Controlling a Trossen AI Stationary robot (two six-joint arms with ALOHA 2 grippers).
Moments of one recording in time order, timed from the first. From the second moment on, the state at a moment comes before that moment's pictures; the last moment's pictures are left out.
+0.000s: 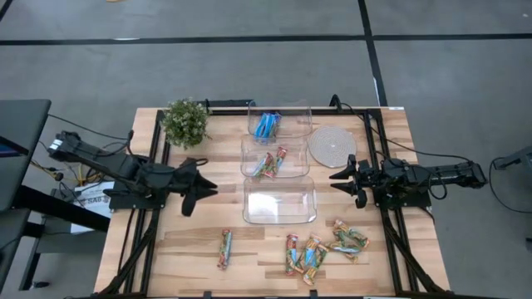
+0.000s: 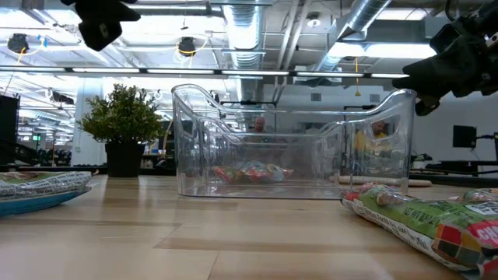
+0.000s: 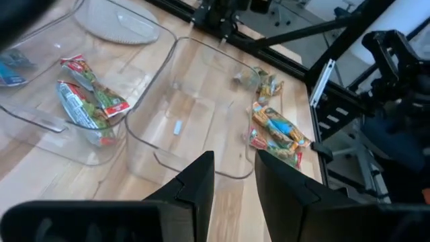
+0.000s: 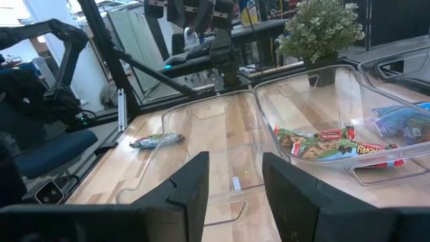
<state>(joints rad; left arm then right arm) -0.34 0.75 0.68 -0.35 -0.28 -0.61 0.06 0.10 0.01 0.01 0.00 0.22</state>
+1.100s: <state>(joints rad) -0.75 1.02 0.68 -0.53 -0.09 -0.58 0.06 0.10 0.01 0.01 0.00 0.22</state>
